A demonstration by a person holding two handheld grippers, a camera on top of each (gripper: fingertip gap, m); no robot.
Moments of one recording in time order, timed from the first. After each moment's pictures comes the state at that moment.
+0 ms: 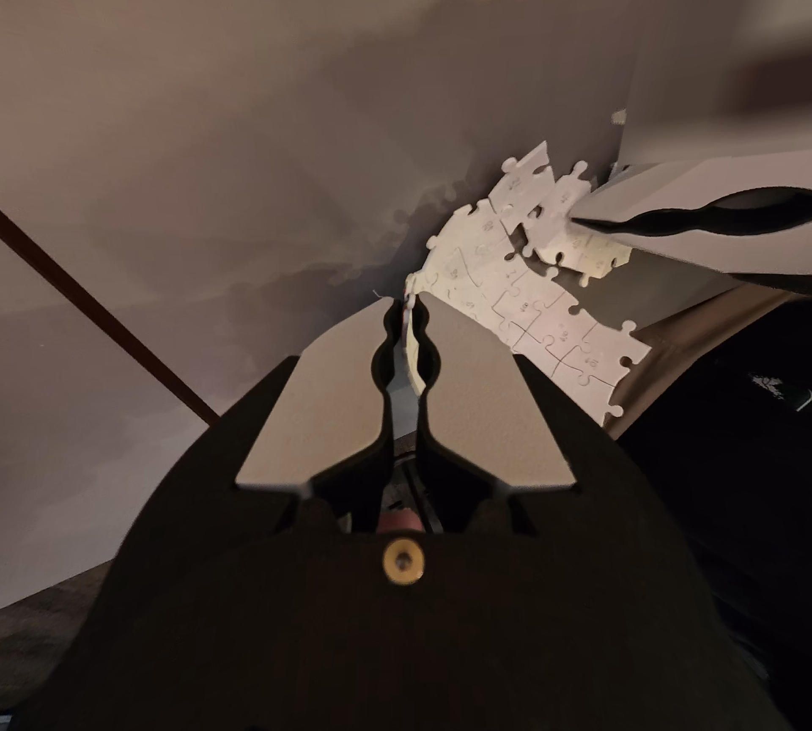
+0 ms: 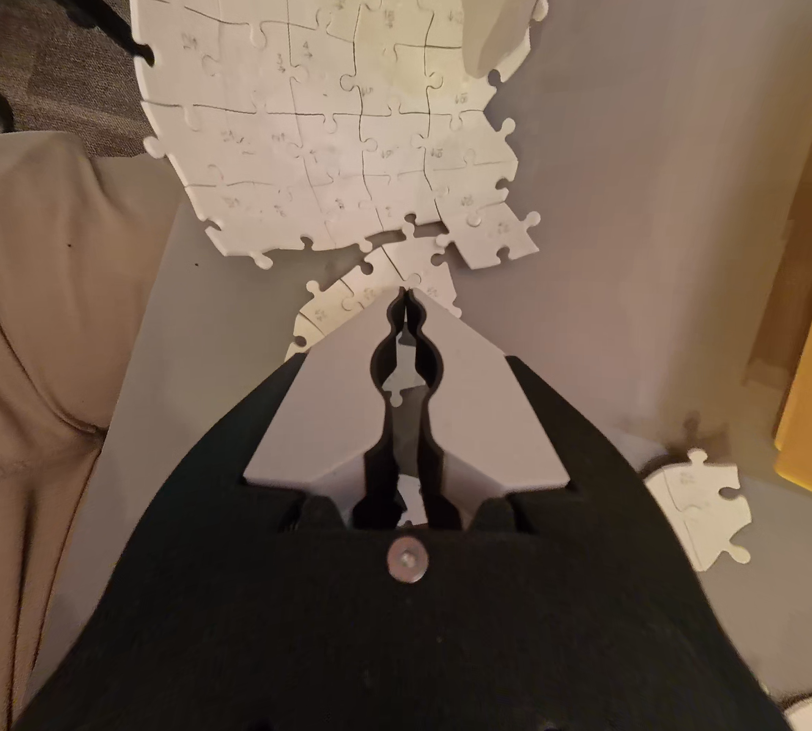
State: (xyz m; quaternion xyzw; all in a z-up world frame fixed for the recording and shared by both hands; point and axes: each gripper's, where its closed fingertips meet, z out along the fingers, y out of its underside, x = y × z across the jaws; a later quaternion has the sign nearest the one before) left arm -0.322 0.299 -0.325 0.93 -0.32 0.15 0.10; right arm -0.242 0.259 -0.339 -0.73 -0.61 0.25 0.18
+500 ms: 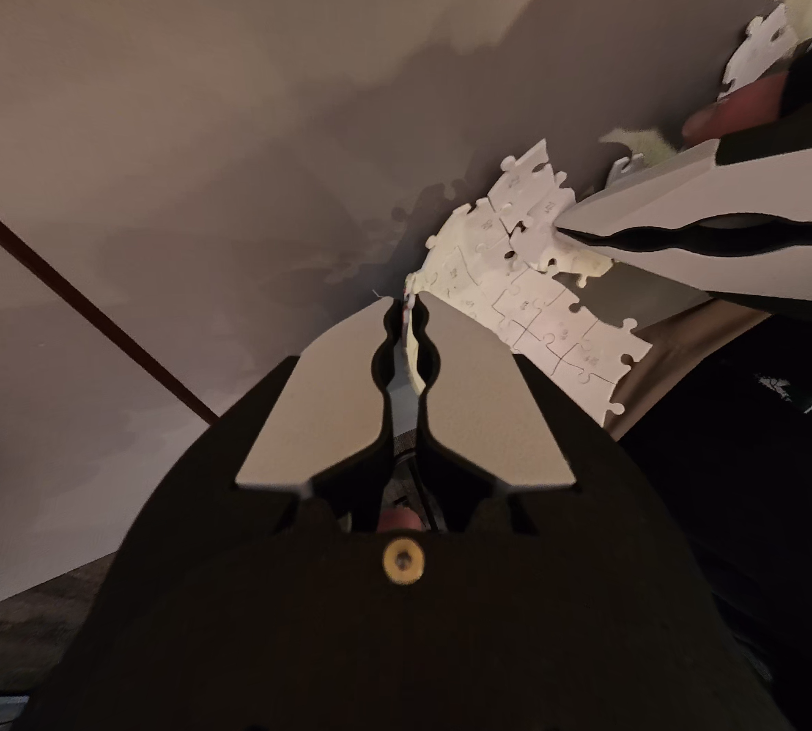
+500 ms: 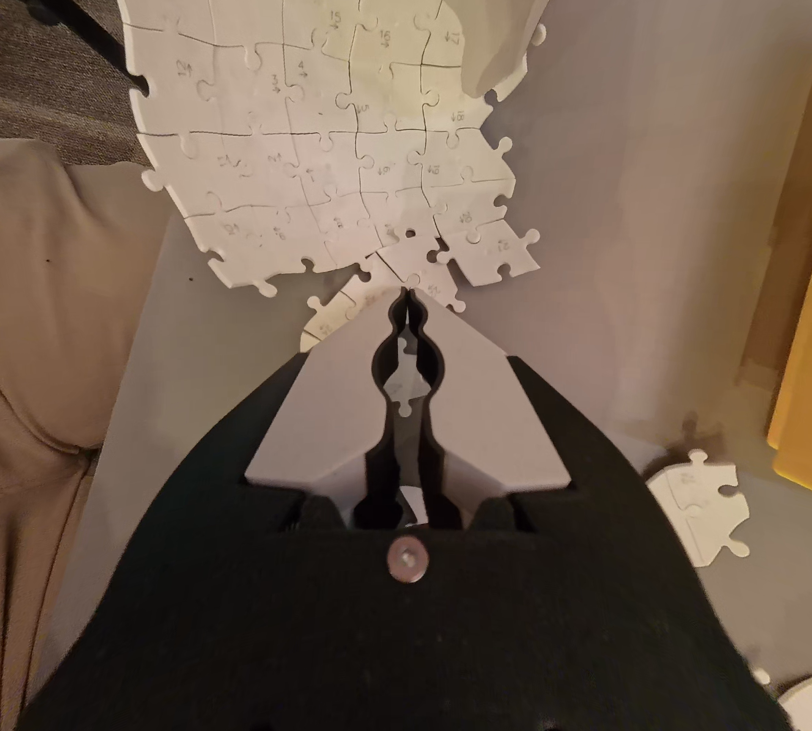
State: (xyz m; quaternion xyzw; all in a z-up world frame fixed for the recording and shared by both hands) left arm -0.319 0.297 -0.324 0.93 -0.32 0.14 0.10; right arm -0.248 0.258 -0.340 -0.73 -0.61 0.23 0.20
